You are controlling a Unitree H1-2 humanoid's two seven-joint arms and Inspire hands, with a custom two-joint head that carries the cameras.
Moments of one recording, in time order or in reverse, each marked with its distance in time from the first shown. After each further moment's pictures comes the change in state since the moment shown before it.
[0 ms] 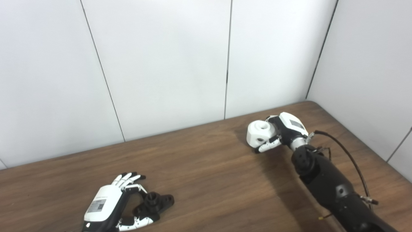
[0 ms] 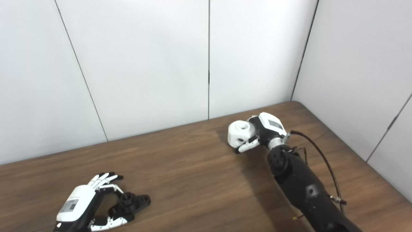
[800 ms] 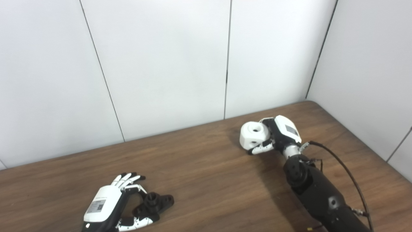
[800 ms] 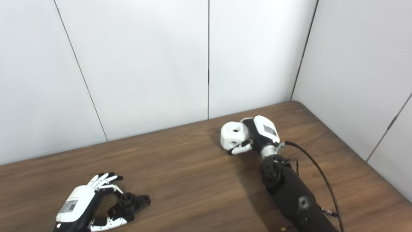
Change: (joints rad) left arm 0.002 0.000 0.001 0.003 0.000 -0.002 0.002; right arm 0.053 0.069 -0.018 -0.063 0.021 -0.063 -0.109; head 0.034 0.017
